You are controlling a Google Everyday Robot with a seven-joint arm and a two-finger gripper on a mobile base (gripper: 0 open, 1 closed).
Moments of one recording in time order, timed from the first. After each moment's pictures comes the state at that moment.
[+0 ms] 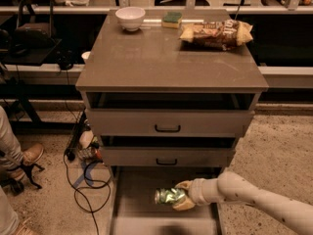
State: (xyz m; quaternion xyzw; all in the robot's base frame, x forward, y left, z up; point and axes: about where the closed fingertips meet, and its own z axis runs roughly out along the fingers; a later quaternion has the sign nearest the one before) arm 0.497 -0.090 0.351 -0.58 0.71 0.22 0.34
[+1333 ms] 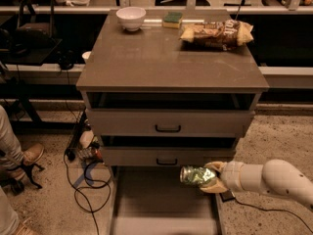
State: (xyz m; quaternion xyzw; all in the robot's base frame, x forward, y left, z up) arm 0.501 -0.188 0.514 -0.55 0.72 0.14 0.40
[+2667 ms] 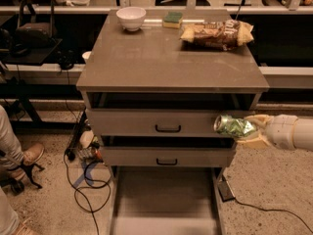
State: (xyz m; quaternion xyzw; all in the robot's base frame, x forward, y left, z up) arm 0.561 -0.292 0.705 -0.49 0.73 0.09 0.47
